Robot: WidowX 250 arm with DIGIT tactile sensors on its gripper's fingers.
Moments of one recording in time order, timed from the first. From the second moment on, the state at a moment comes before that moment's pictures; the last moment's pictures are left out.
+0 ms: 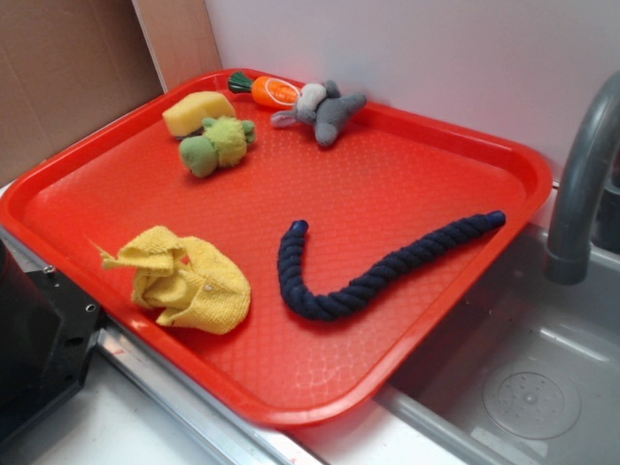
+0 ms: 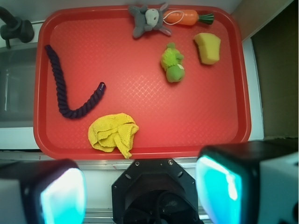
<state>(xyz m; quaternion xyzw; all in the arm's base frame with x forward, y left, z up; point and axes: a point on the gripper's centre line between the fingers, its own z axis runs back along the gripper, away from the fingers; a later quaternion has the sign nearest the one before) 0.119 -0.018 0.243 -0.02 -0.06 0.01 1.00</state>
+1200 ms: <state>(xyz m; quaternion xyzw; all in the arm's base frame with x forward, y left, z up) 0.155 -0.079 0.057 0.00 0.03 -0.26 0.97</state>
